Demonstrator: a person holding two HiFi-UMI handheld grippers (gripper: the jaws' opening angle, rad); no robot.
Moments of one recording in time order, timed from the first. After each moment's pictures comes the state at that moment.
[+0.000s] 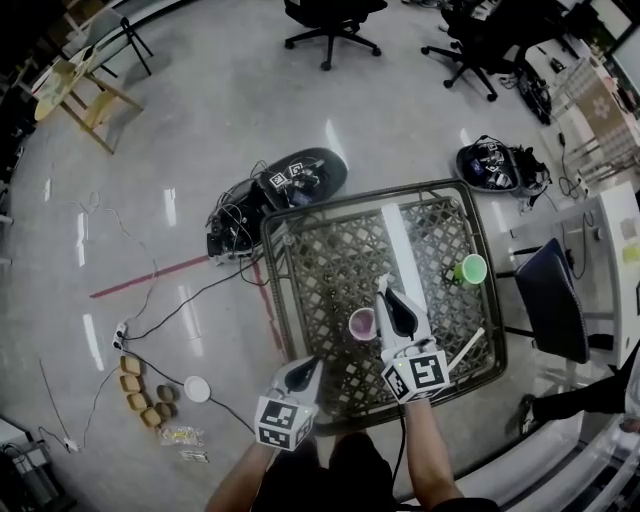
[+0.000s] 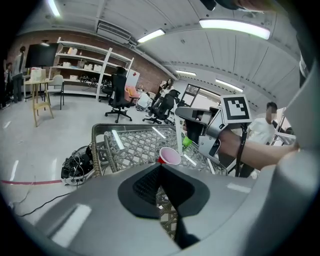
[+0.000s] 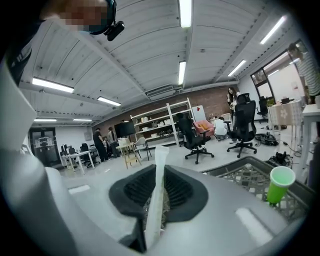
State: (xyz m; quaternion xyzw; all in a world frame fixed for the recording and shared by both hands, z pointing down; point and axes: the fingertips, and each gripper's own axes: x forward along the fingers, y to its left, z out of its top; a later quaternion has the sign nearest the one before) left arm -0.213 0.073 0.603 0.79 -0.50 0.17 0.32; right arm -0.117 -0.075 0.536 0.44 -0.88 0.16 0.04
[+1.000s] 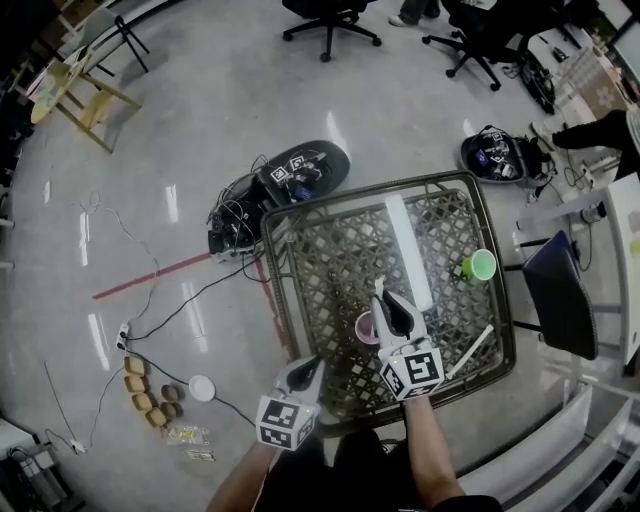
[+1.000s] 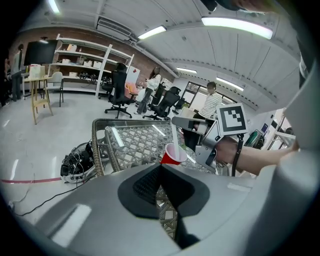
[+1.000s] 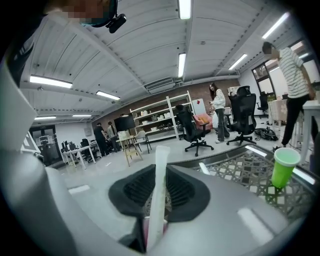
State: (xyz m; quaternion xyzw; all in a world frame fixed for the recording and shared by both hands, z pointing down) left arm -0.217 0.071 0.625 0.78 -0.49 0.18 0.33; right arm -0.123 -0.069 0.593 0.44 -0.88 0.18 0.08
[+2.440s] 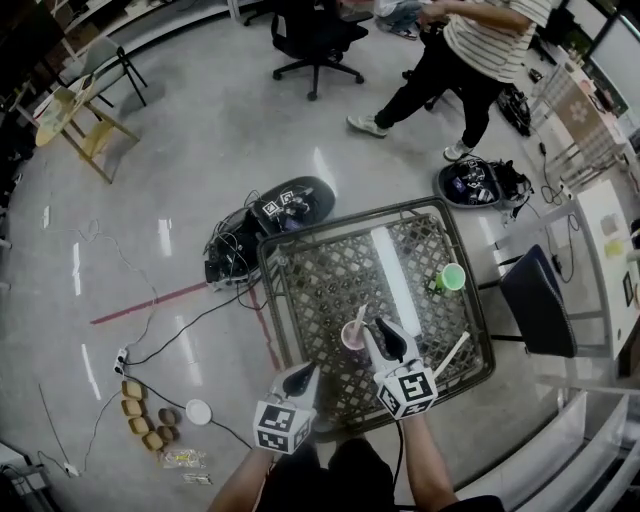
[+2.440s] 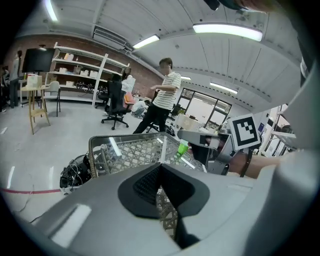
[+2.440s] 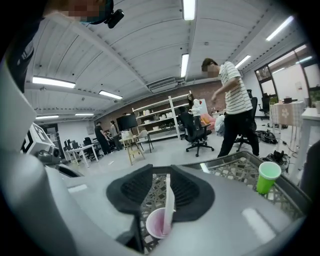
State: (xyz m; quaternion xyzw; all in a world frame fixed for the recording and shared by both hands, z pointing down) left arm -0.207 0.071 0.557 0.80 -0.49 0.15 0.30; right arm -0.104 -0.022 0.538 0.43 -0.88 0.18 0.09
